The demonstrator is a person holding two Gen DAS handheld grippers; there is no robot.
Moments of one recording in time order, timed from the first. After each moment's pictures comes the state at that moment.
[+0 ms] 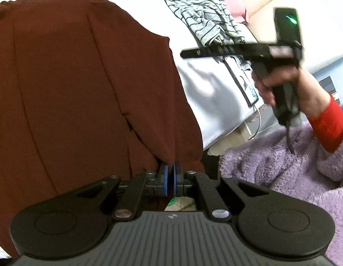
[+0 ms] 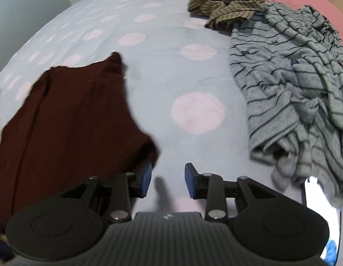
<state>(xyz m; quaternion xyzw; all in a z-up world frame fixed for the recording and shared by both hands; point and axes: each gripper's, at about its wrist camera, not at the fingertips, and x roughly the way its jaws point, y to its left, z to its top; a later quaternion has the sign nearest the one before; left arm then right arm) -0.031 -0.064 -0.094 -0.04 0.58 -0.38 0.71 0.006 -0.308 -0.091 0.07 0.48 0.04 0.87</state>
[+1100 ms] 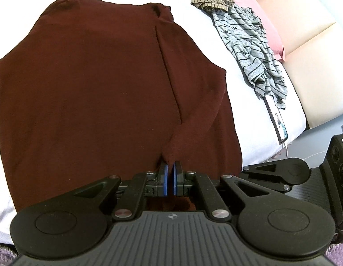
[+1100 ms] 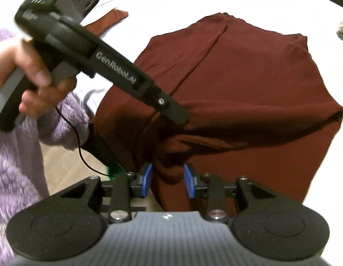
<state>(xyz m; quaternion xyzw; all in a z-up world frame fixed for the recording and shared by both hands) -0.009 -0.010 -0.099 -0.10 0.57 -0.29 0.76 -0.107 -0.134 -0.100 -0.03 0.48 0.31 0.82</state>
